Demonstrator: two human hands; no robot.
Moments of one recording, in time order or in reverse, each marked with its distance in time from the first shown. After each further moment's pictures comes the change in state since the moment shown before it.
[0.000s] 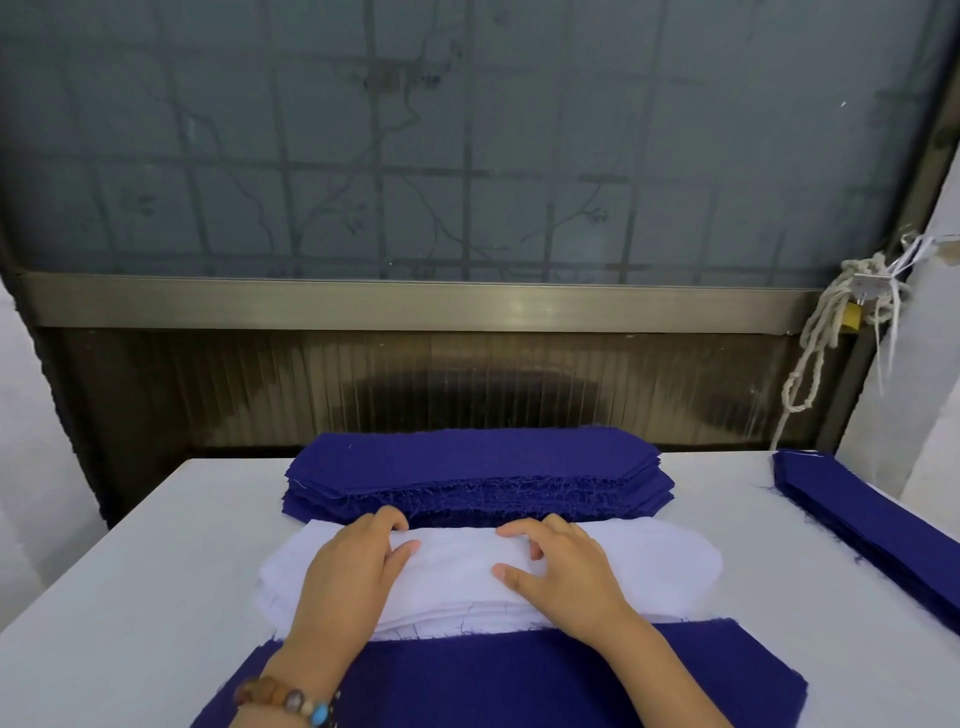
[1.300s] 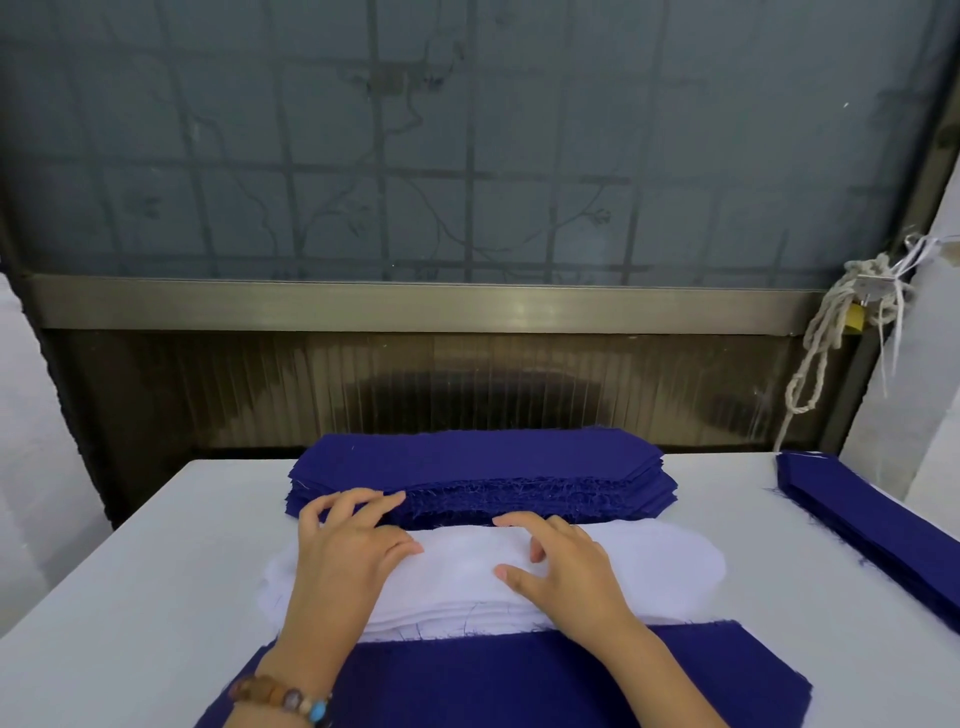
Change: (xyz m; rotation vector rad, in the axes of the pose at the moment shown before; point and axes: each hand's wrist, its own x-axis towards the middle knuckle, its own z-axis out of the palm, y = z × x) left_hand 0.006 -0.004 -0.009 0.204 0.256 0.231; right_hand -0.004 -0.009 -0.004 -0.003 0.028 0.002
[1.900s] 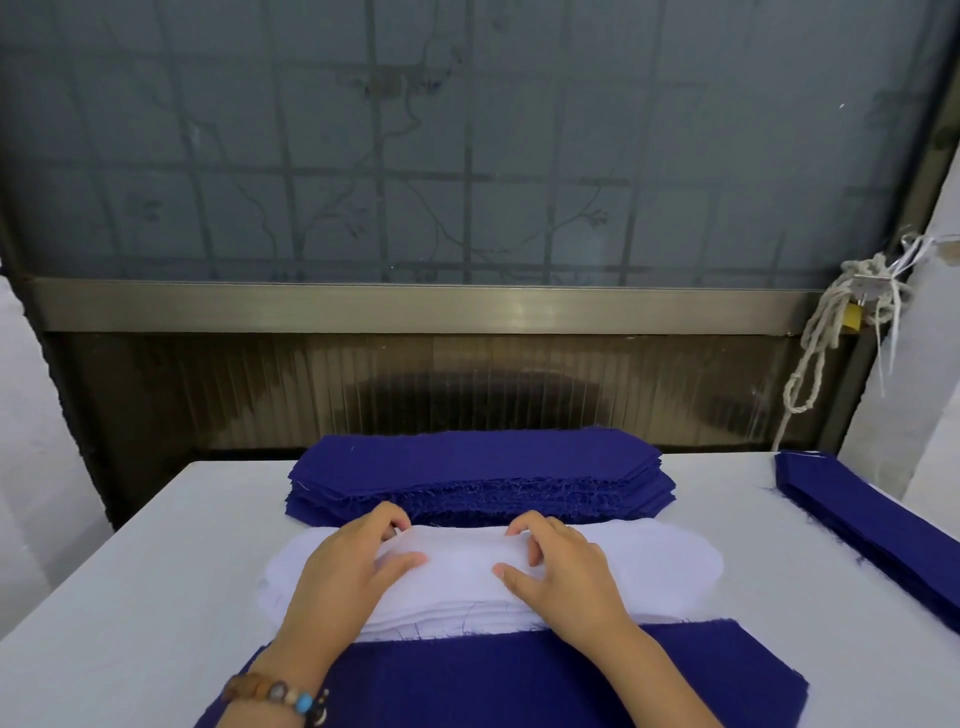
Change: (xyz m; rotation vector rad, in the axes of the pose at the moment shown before) left_hand -0.010 -0.006 0.004 -0.375 -0.272 -0.214; right_hand -0.004 -0.005 0.000 -0.025 0.025 -0.005
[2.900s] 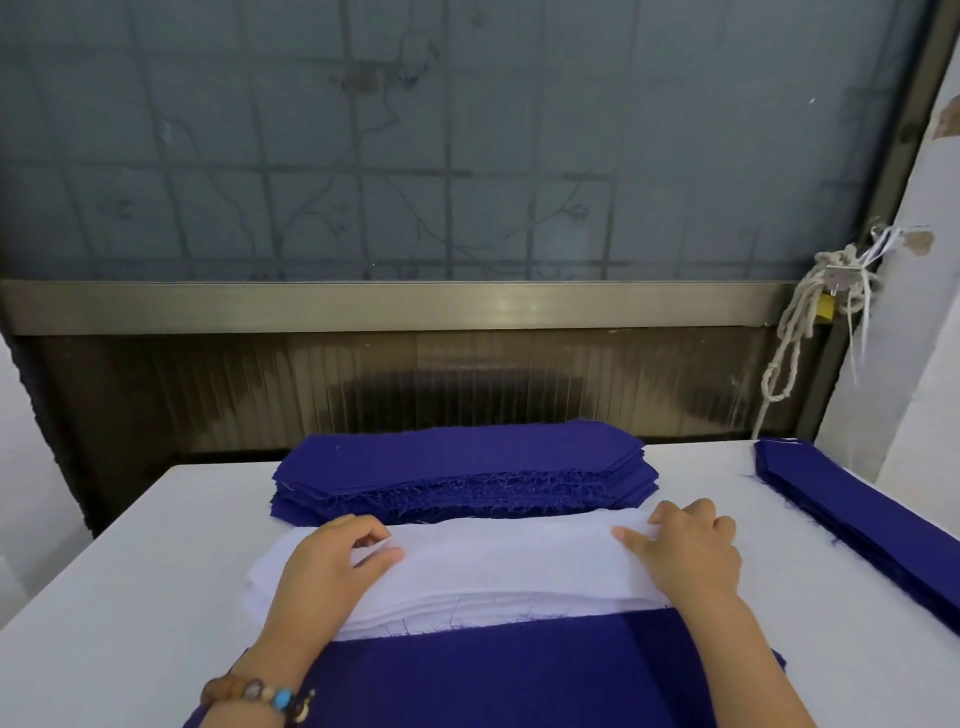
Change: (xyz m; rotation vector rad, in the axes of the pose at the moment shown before) left_hand 0.002 -0.010 0.003 -0.114 0.004 -0.089; right_hand -0.011 0.069 -0.061 -0.341 0.105 0.677
